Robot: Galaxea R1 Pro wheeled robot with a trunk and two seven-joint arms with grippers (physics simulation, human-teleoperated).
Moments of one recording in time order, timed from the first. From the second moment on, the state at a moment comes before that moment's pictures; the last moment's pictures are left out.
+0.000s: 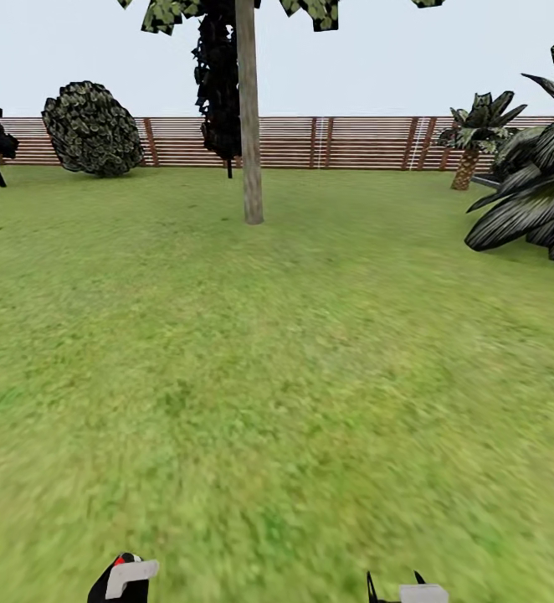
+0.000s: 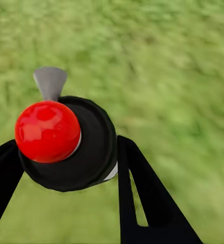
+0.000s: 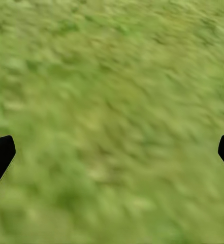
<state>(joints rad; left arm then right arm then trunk) -0.20 0.08 -0.05 -0.47 0.06 -0.40 0.16 -0.25 0.01 0.01 -0.21 0.14 -0.75 -0.19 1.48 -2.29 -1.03</state>
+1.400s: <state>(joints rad) -0.20 0.08 -0.05 -0.47 0.06 -0.40 0.16 -0.25 0.01 0.01 -0.21 0.14 -0.75 -0.19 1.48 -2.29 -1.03</state>
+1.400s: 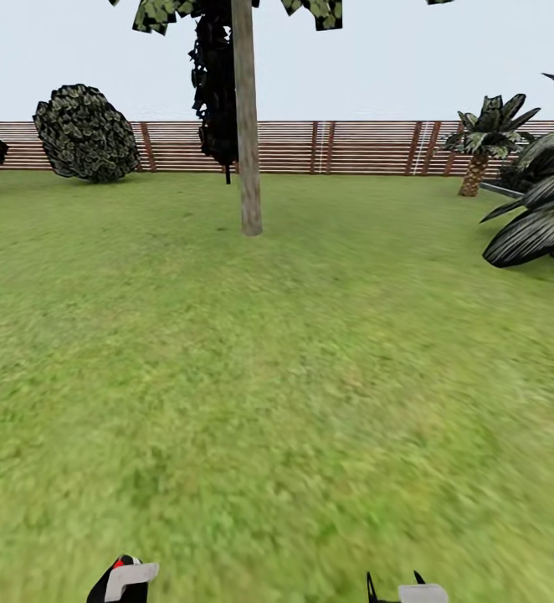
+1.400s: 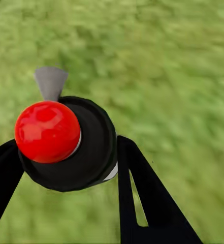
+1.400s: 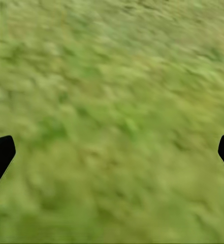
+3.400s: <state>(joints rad) -0.20 0.09 -0.05 -0.47 0.06 -0.40 0.16 -0.25 0.02 0.01 -0.21 0.14 -0.75 -0.19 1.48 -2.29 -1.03</state>
